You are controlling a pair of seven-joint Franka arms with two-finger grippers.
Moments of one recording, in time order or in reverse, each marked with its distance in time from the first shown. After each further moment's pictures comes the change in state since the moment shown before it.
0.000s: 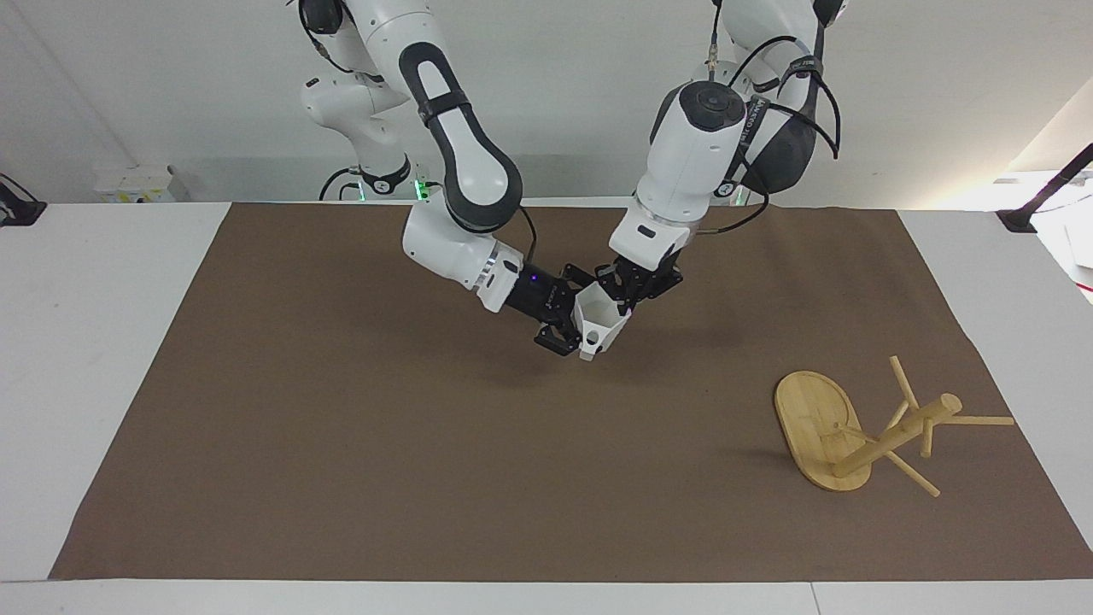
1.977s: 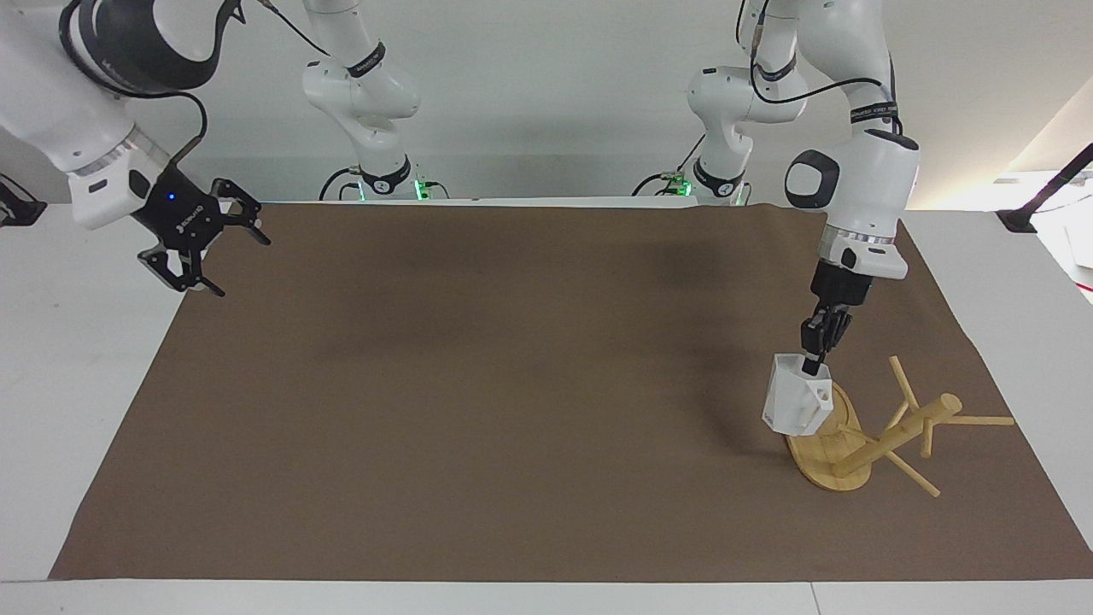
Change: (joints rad) left arm 0.391 -0.229 0.038 -0.671 -0.264 0.921 0.188; right arm -0.737 -0.285 -0.002 0.334 -1.540 -0.940 0.933
